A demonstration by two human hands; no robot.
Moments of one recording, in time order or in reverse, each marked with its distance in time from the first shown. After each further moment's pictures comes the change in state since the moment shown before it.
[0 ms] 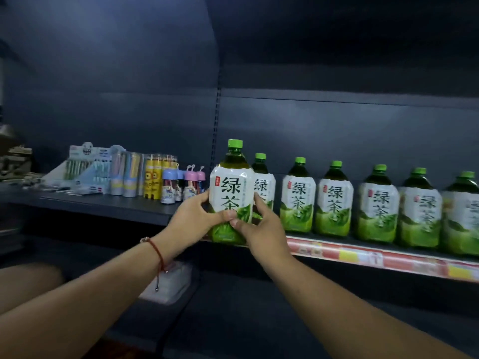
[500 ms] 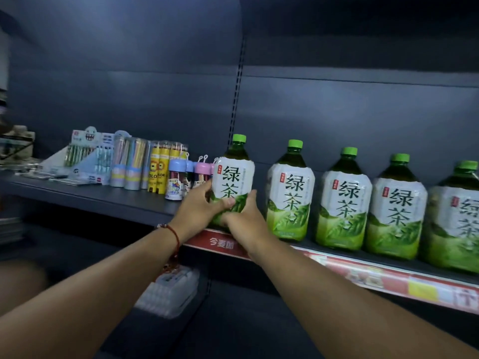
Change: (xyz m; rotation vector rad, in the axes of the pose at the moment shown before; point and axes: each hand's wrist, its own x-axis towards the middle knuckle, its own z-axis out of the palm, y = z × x) left_hand 0.111 -0.115 0.001 0.140 0.123 0.054; right_hand 0.122 0.072 0.093 -0.066 -0.178 0.221
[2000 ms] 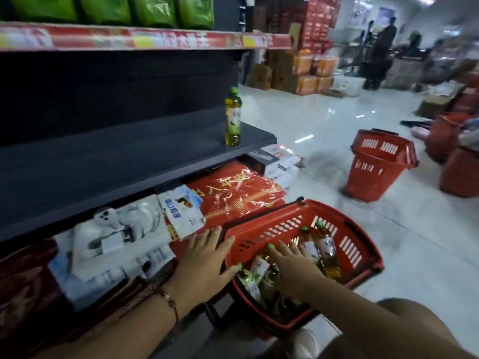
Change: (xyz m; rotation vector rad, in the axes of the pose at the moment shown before) left_hand -0.542 0.210 0.369 0.470 -1.229 0.575; right_hand -0.664 0.294 -0.330 -1.058 -0.138 1.015
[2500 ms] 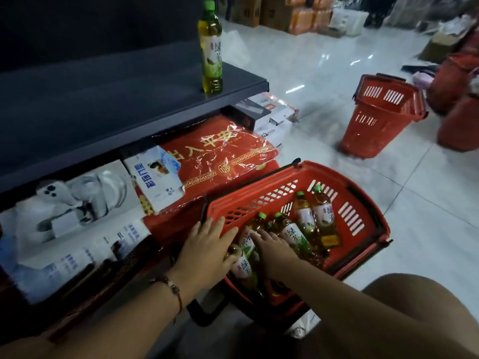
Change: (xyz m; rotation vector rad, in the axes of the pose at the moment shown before) left_hand 0.075 0.013 0.072 0.013 -0.174 0.116; right_hand 0.102 0.019 0.087 0.167 -0.138 0.034
